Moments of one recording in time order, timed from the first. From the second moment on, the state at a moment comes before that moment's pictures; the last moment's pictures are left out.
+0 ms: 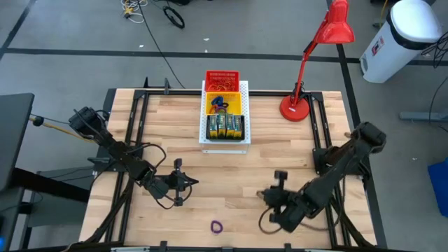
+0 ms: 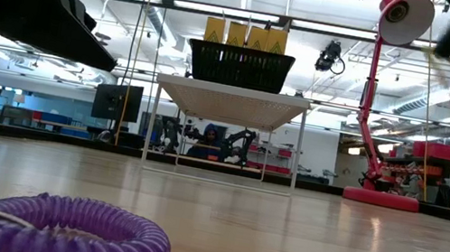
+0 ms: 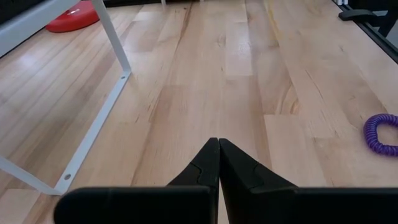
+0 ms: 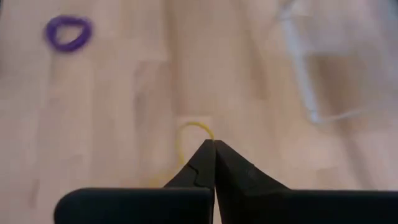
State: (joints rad) left arm -0.69 1.45 0.44 0.44 -0.76 -0.30; right arm 0.78 1.65 1.20 -0.79 0.63 0.71
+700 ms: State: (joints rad) left arm -0.69 1.45 0.44 0.44 -0.76 -0.30; right arm 0.21 1.22 1.20 -0.80 0.82 0.30
